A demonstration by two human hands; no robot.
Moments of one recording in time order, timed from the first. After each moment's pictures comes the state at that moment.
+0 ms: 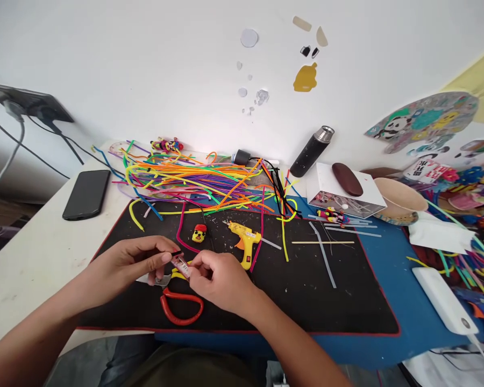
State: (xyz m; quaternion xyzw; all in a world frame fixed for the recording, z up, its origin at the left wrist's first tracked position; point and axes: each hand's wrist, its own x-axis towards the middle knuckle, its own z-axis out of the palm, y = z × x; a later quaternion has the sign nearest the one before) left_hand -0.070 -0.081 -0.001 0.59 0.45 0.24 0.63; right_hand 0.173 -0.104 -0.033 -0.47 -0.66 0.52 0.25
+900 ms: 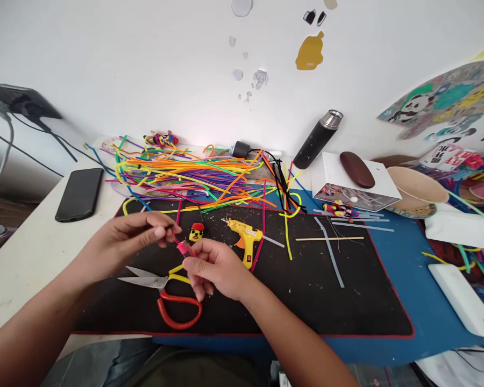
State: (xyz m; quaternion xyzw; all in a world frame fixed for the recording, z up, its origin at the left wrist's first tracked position) left_hand -0.058 -0.045 0.010 0.62 0.44 0.36 0.54; right_hand 0.175 -0.083 -0.043 -0.31 -0.40 0.81 0.30
